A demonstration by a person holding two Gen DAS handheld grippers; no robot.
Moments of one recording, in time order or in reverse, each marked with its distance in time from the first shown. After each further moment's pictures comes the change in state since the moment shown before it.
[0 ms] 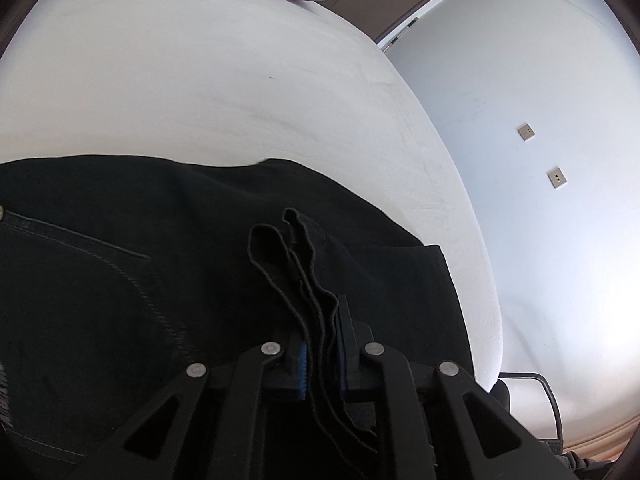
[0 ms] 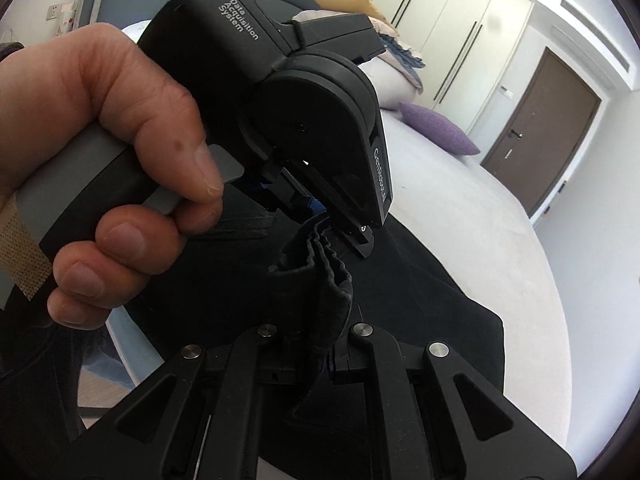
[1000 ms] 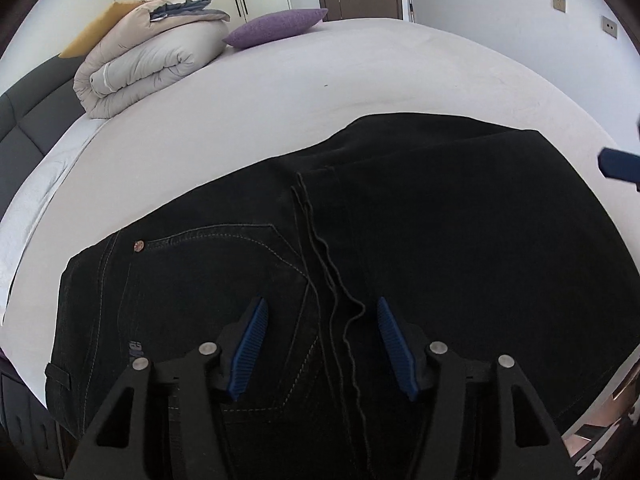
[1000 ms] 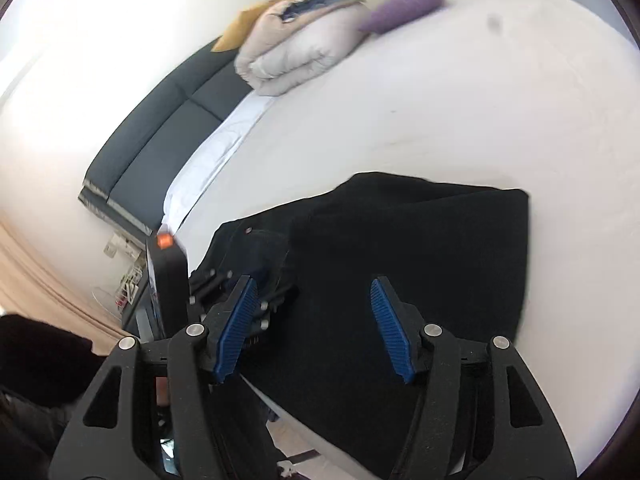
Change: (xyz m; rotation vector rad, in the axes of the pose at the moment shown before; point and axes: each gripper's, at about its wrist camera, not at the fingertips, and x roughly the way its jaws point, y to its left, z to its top) left arm 0.008 -0.032 -0.081 0.431 -0.119 0.639; right arm 0.038 -0.228 -0.059 0.878 0.058 0.619
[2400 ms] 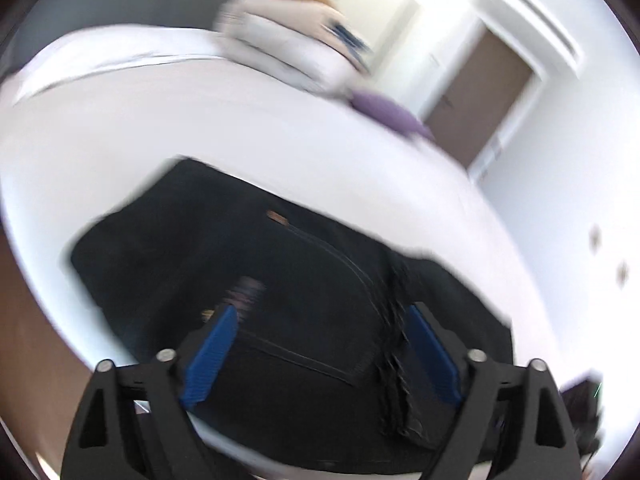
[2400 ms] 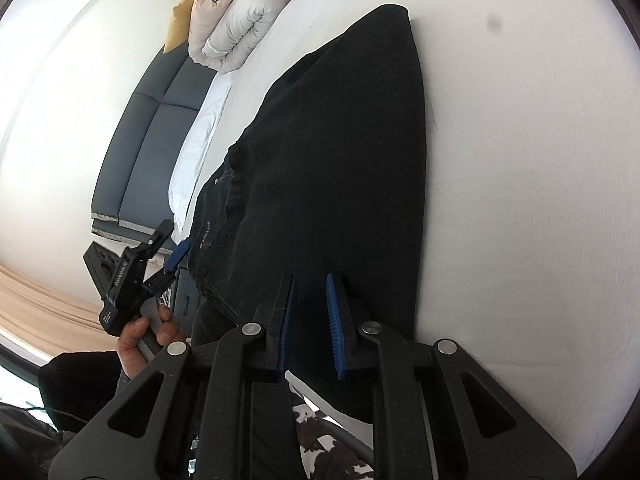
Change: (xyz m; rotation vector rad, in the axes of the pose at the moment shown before) left arm -0.086 0.149 -0.083 -0.796 -0.289 -0.159; right arm 0.069 -0.062 -0.055 0.274 0.141 0.093
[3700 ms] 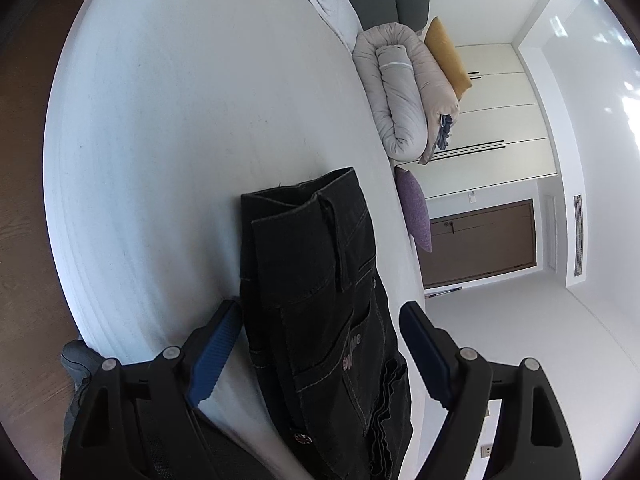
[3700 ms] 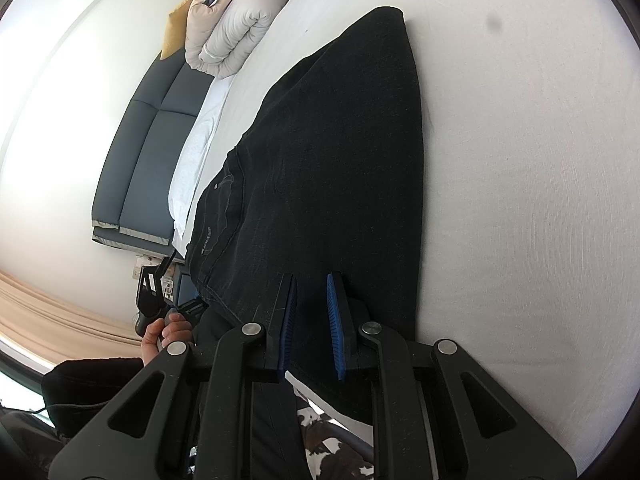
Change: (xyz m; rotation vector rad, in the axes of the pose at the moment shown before) left arm 0.017 0.150 -0.010 -0.659 -0.012 -0.255; right arm -0.006 -0.004 -0.001 0.024 -0.010 0.001
